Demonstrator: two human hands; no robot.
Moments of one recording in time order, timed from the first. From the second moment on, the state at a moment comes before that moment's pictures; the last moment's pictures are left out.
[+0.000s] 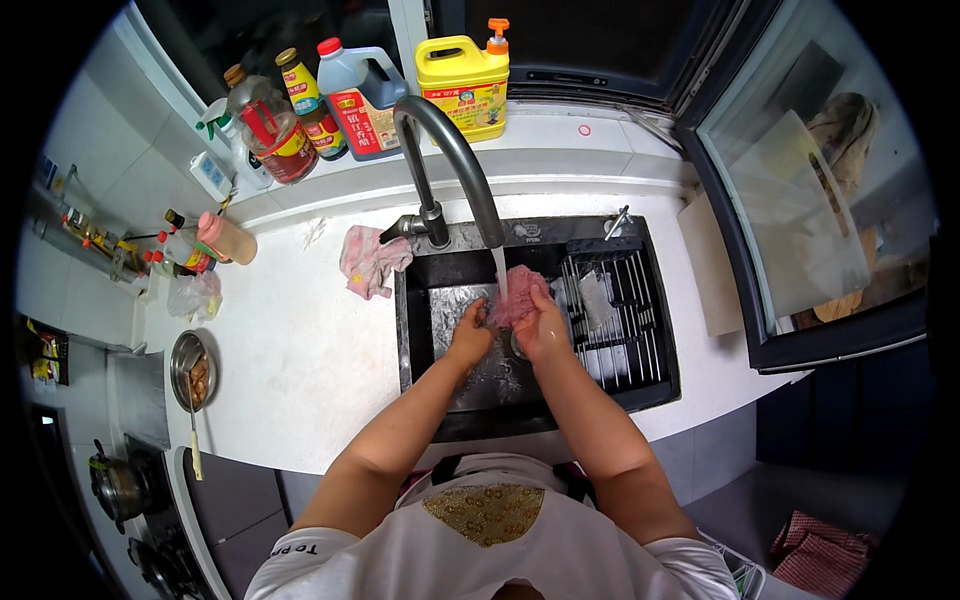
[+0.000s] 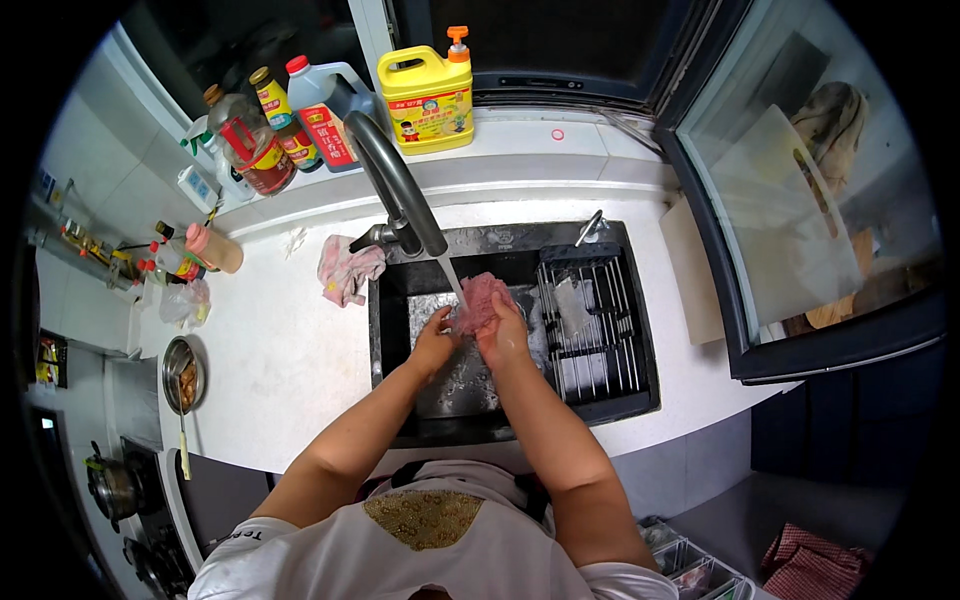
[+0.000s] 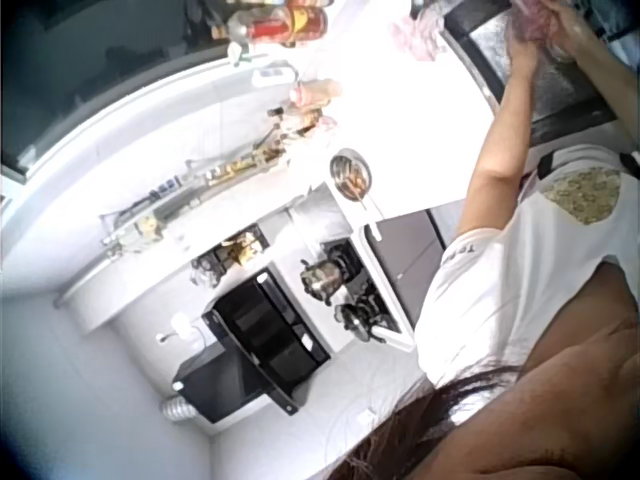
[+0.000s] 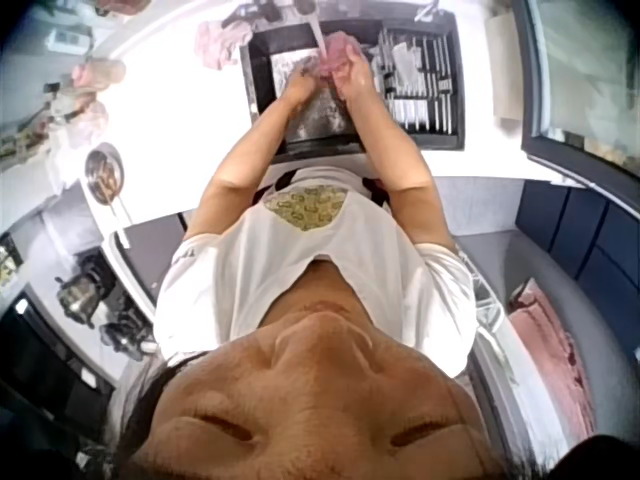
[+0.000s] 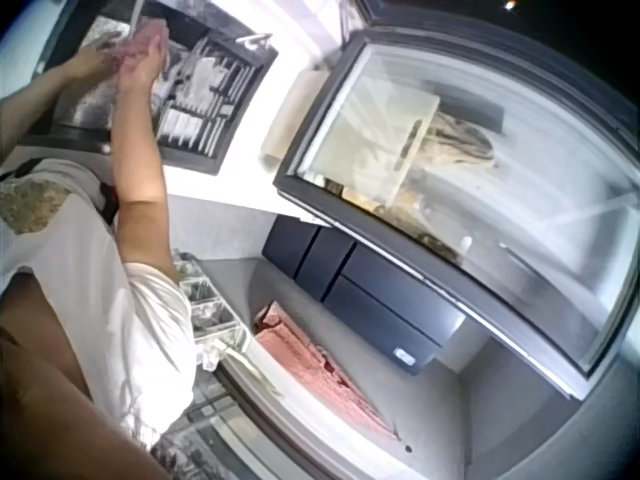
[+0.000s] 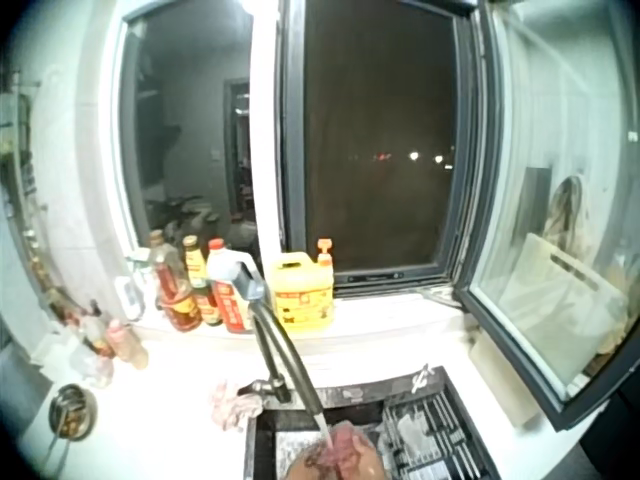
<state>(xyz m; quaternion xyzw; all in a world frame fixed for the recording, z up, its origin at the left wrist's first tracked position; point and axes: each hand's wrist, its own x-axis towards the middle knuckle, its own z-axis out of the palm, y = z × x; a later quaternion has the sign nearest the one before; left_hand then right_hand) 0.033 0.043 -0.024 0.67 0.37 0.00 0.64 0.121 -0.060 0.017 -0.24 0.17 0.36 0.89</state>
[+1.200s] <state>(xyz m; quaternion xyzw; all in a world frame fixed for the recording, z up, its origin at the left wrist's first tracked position) 0.059 0.042 -0.033 0.26 0.37 0.05 0.89 0.111 -0.046 -0.060 -0.64 -0.05 0.17 0.75</state>
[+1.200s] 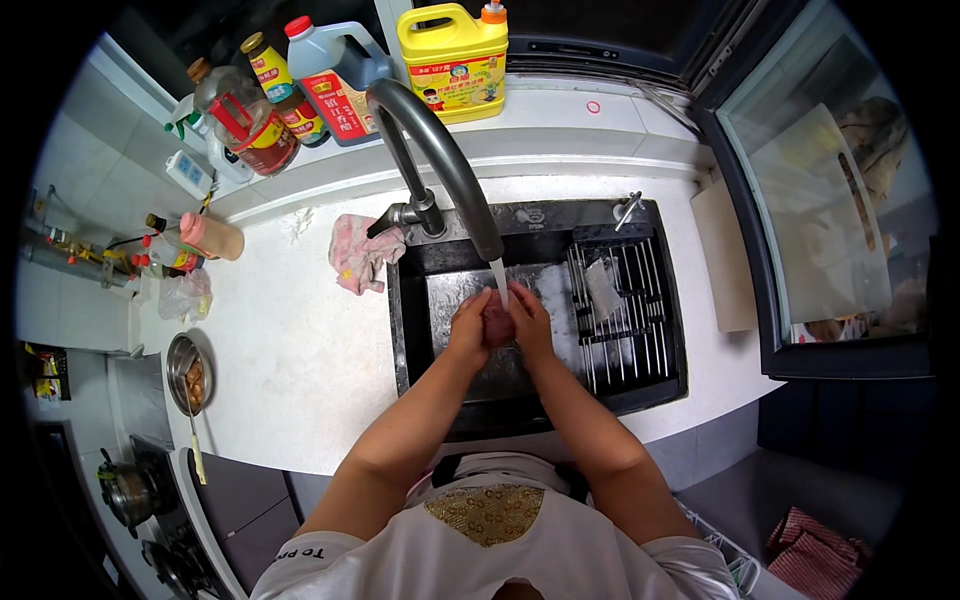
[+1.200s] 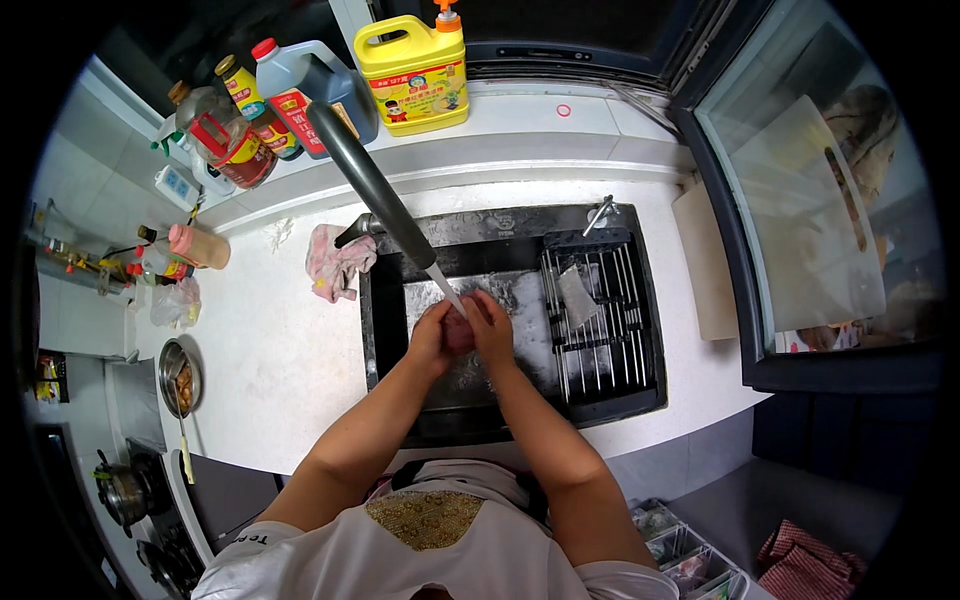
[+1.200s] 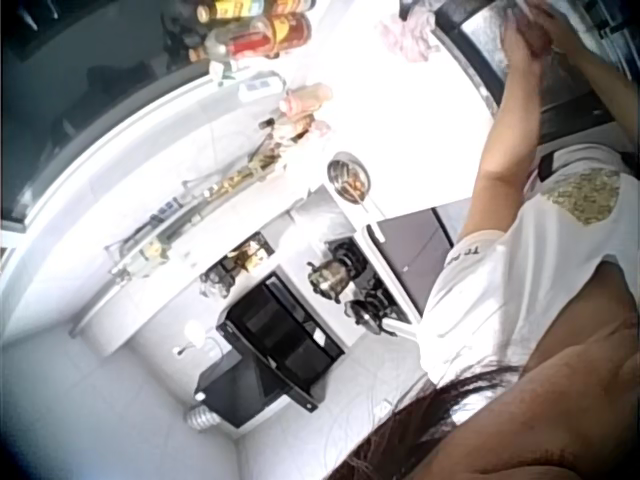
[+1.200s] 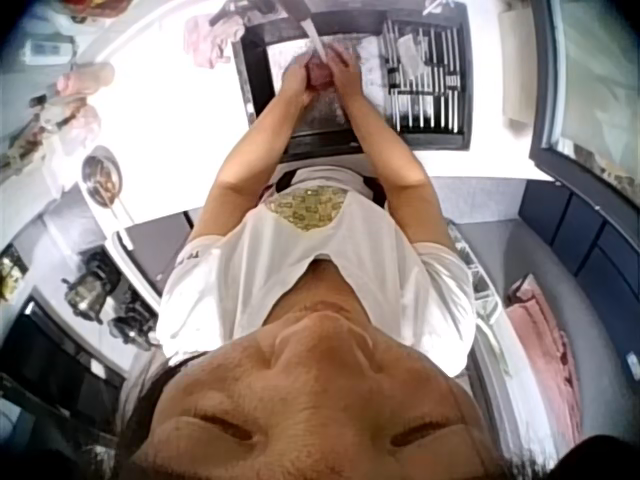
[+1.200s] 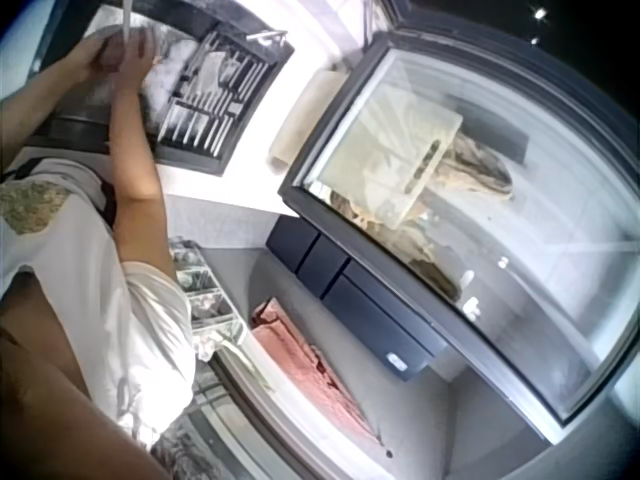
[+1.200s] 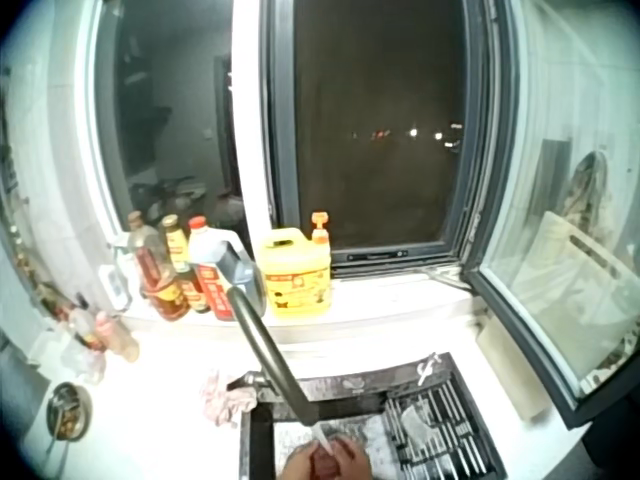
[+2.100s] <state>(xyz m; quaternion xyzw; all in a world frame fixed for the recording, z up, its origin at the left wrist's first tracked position) 0.065 0.020 -0.007 0.47 0.48 0.04 0.74 0.102 -0.052 -0.060 -0.76 -0.03 0.22 0.61</state>
